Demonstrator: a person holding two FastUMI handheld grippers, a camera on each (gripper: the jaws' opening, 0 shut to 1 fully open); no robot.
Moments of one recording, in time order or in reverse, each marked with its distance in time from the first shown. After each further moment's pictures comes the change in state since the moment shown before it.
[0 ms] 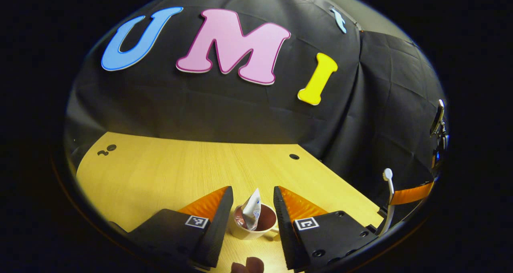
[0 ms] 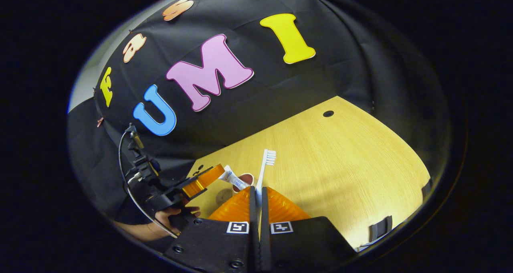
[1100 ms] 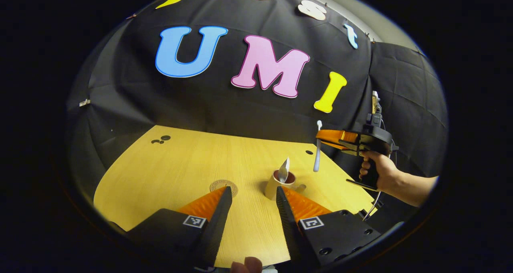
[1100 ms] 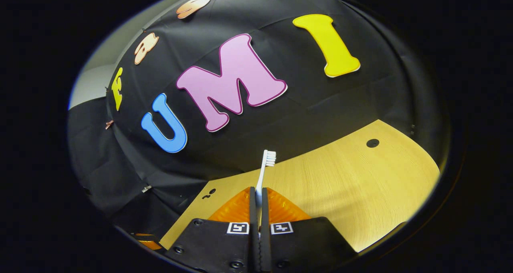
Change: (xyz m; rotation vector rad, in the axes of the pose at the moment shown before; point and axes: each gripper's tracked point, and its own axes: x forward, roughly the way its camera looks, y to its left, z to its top) left arm -0.196 0.055 -0.033 -0.044 0.018 0.177; right arm 0.156 0.061 0.069 -0.081 -0.126 0.162
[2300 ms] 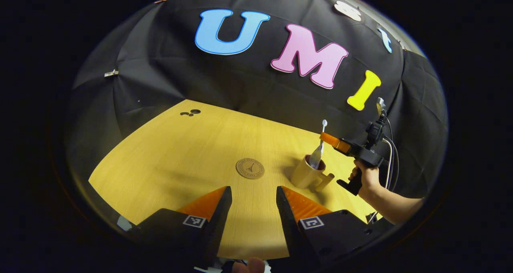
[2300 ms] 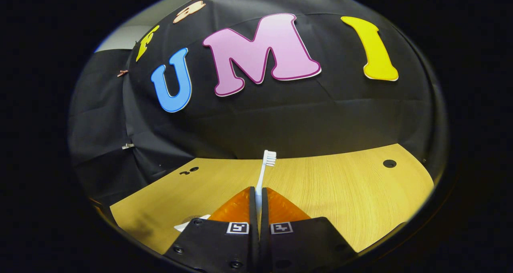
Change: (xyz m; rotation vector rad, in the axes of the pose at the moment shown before) left arm 0.001 0.046 -0.049 -0.180 0.083 0.171; right arm 0.071 -0.016 -0.083 -0.319 0.022 0.047
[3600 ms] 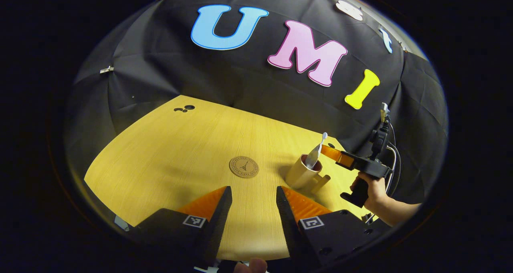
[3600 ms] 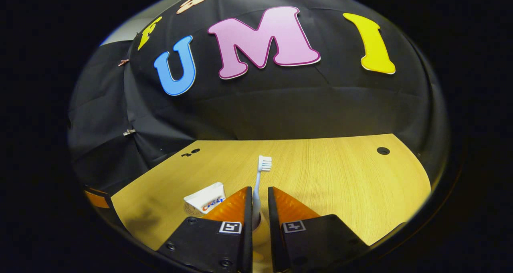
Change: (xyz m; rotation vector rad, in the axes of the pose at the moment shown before) left arm 0.014 -0.013 0.003 0.006 0.022 -0.036; right arm -0.042 0.002 -0.032 -0.014 0.125 -0.019
